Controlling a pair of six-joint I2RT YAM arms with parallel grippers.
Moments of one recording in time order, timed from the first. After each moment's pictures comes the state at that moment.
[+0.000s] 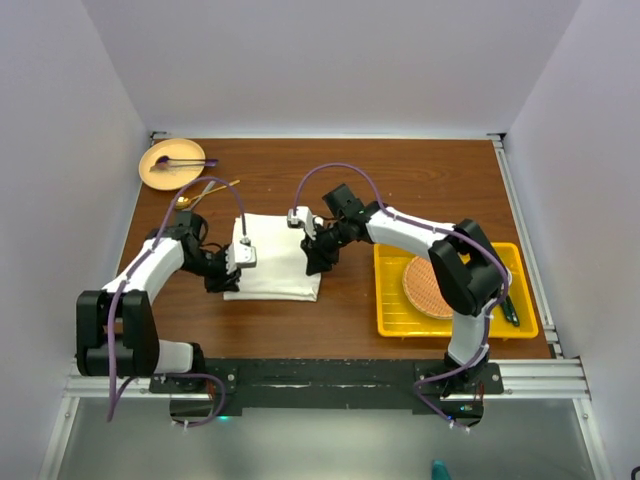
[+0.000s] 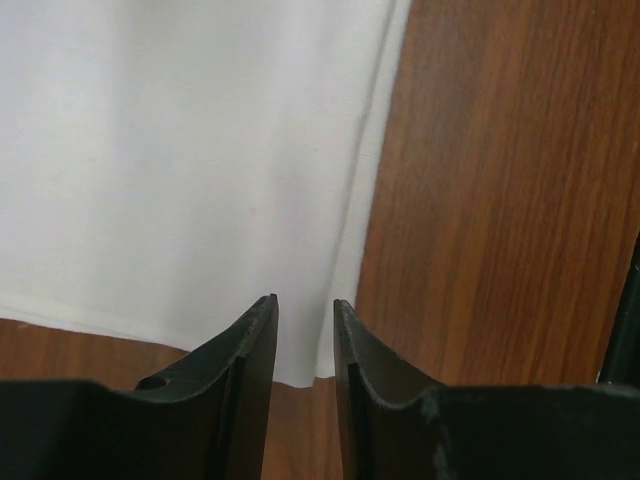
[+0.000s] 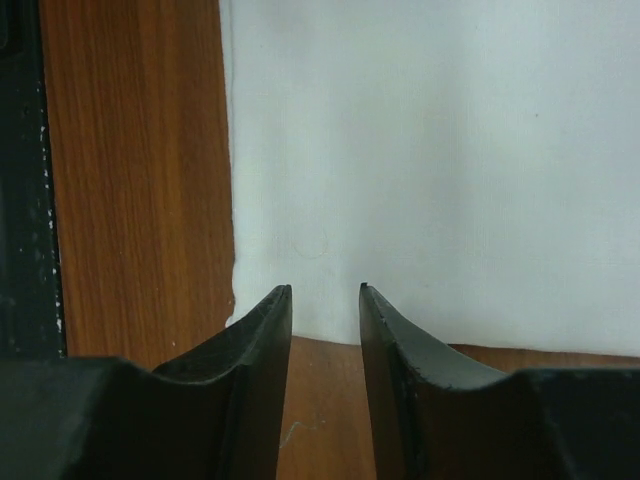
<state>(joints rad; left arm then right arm) 0.01 1.36 0.79 -0.88 0.71 1.32 0.69 1.89 1.31 -0.43 -0.72 -0.45</state>
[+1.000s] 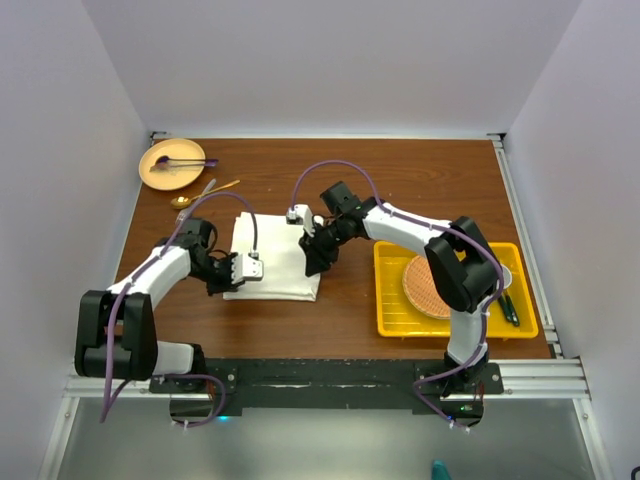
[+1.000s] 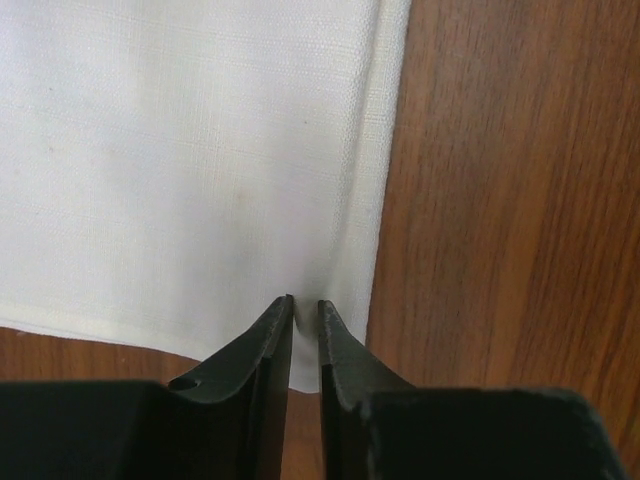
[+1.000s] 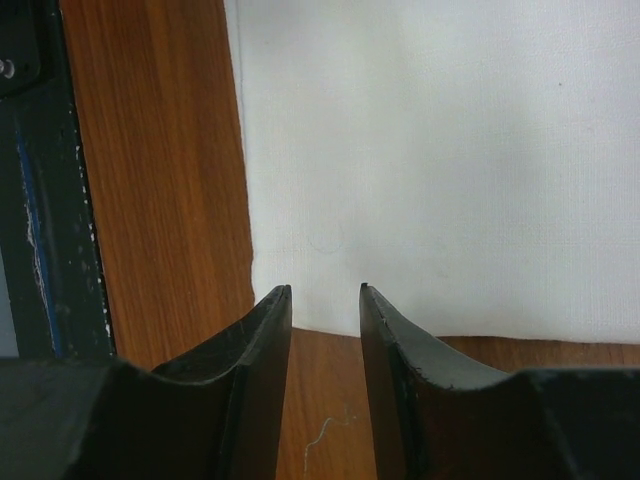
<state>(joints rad) -0.06 1.35 0.69 -0.74 0.56 1.36 0.69 1.94 1.37 -0.51 -0.73 -0.36</state>
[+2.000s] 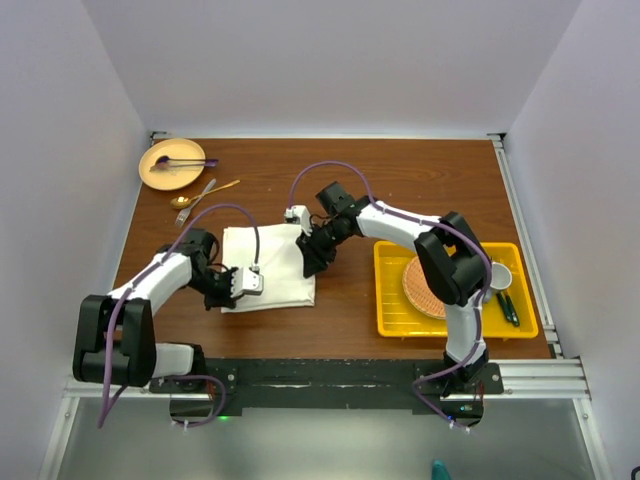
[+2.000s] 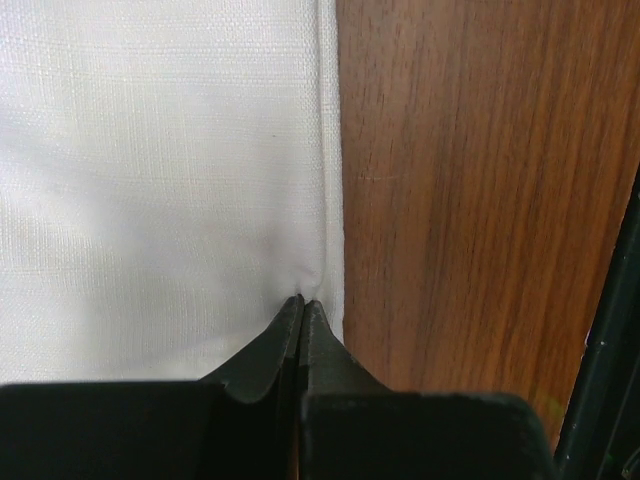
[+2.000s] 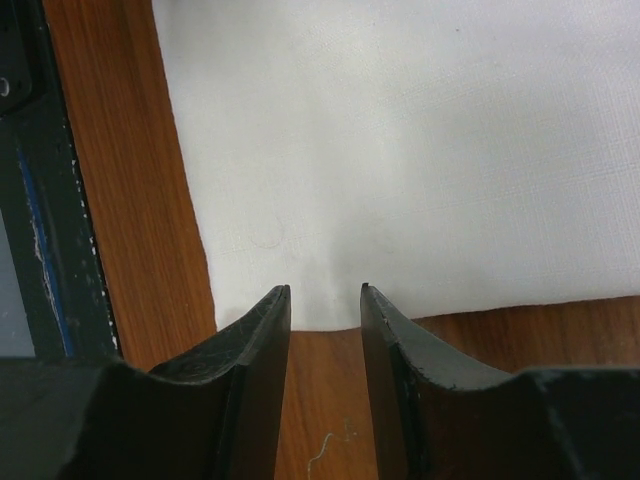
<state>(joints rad) -0.08 1.32 0.63 -0.84 0.53 1.39 0.69 2.01 1.42 -0.54 -0.73 -0.31</state>
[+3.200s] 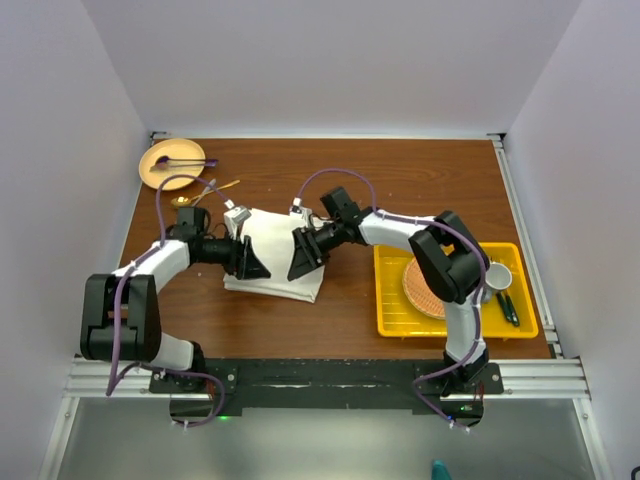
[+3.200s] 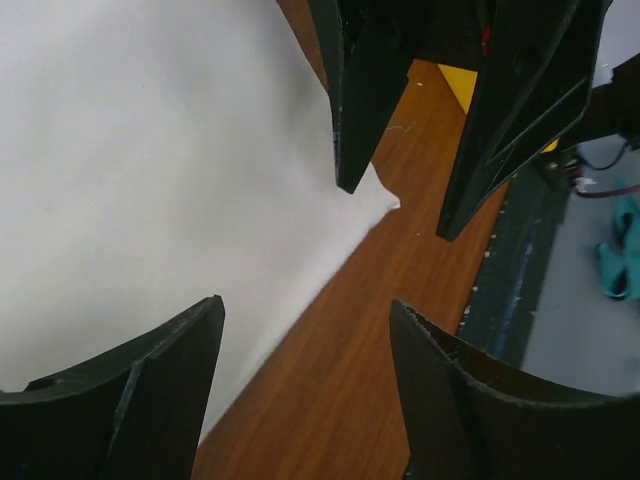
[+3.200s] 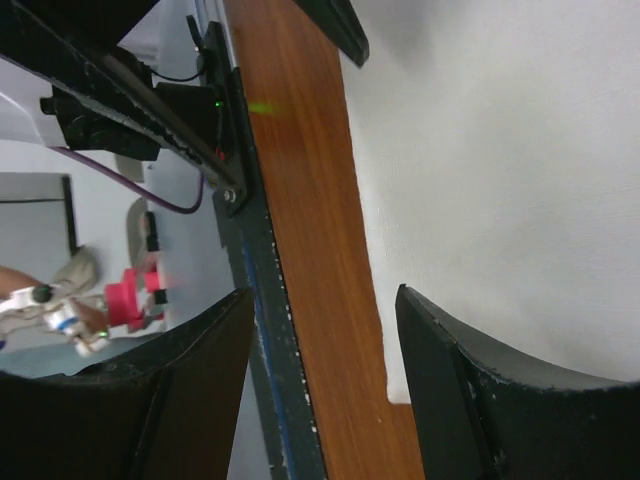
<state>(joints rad) -0.01 1.44 0.74 -0.43 1.03 0.33 0.67 2.03 1.31 -0.21 -1.01 0.29</state>
